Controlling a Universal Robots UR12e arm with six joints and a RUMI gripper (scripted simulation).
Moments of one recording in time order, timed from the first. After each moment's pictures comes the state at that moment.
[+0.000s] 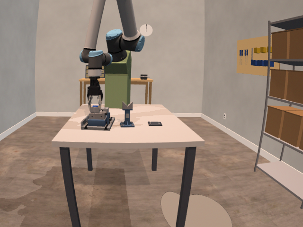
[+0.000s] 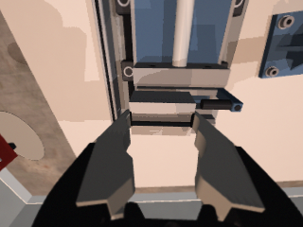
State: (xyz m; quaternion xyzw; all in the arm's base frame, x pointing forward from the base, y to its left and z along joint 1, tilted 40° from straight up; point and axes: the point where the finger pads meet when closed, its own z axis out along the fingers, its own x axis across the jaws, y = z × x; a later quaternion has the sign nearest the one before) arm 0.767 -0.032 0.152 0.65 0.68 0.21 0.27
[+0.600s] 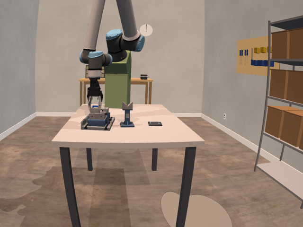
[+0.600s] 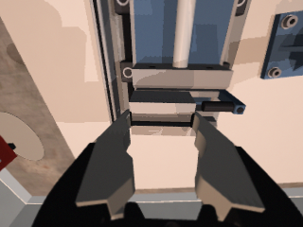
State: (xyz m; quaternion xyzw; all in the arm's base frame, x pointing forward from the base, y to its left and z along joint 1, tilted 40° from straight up) arm 0.770 -0.032 0.147 0.65 0.68 0.21 0.27
